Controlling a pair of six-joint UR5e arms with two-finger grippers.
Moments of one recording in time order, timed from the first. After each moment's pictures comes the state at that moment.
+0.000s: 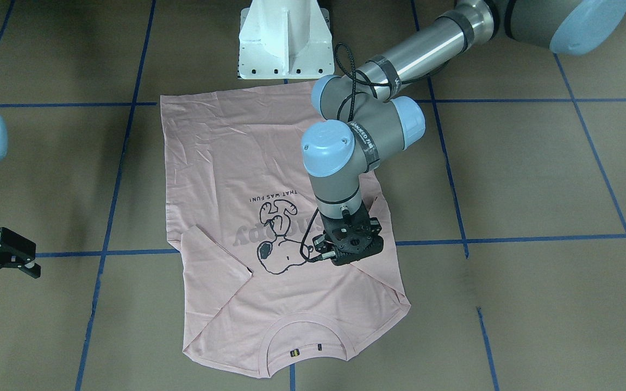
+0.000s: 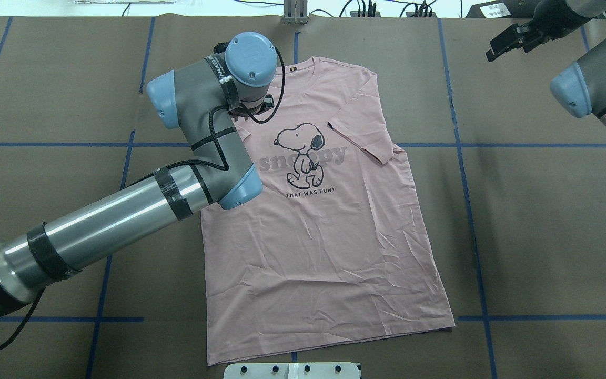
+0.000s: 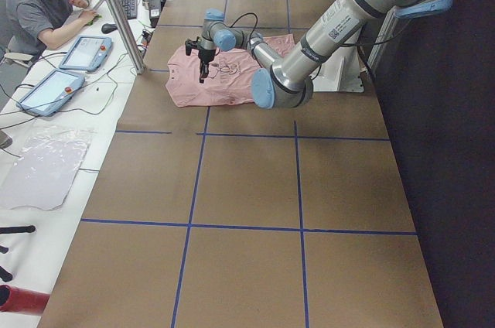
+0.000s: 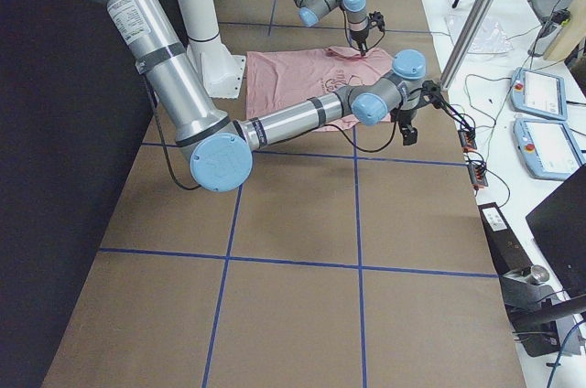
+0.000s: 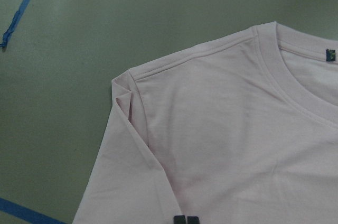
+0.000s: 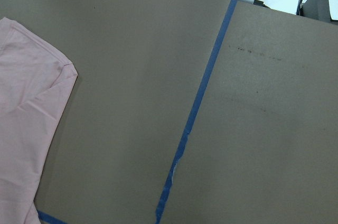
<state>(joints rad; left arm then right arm) -0.67 -2.55 -1.17 -1.64 -1.67 -1.26 1.19 -1.07 1.42 -1.22 2.28 0.43</state>
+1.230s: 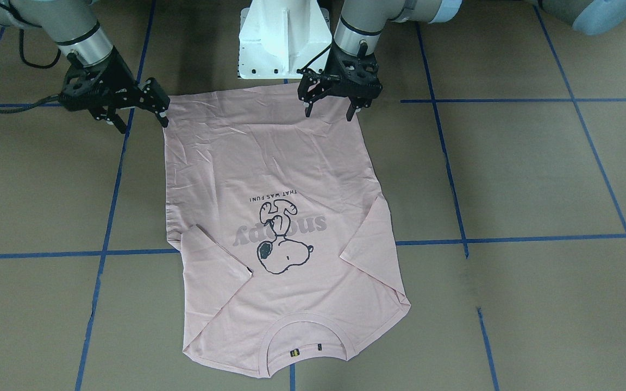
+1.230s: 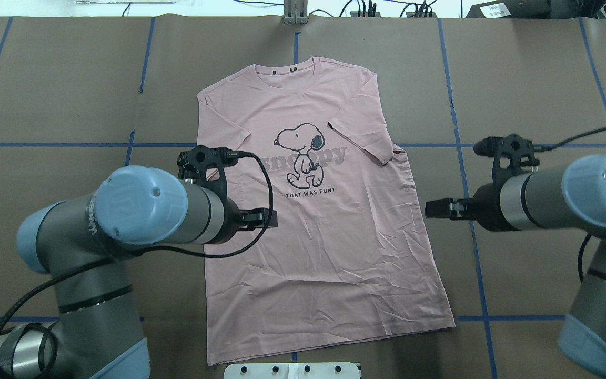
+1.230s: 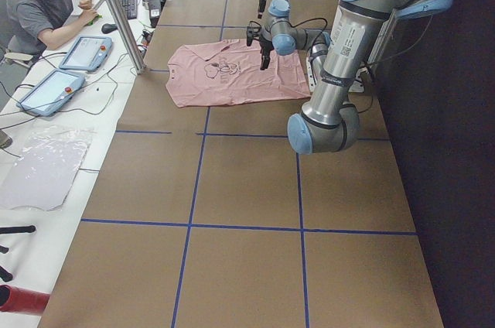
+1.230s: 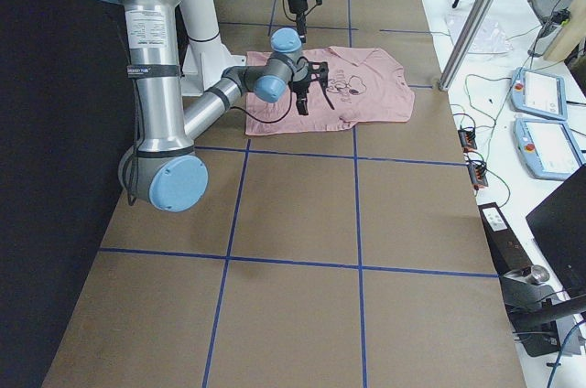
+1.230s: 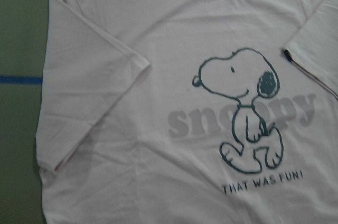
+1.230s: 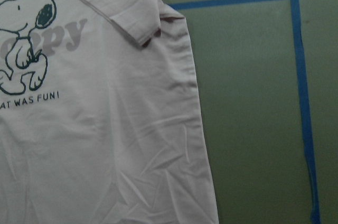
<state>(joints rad) -0.37 -2.07 -2.02 -1.66 -1.70 -1.41 0.50 -1.59 2.17 -1.19 1.76 1.31</state>
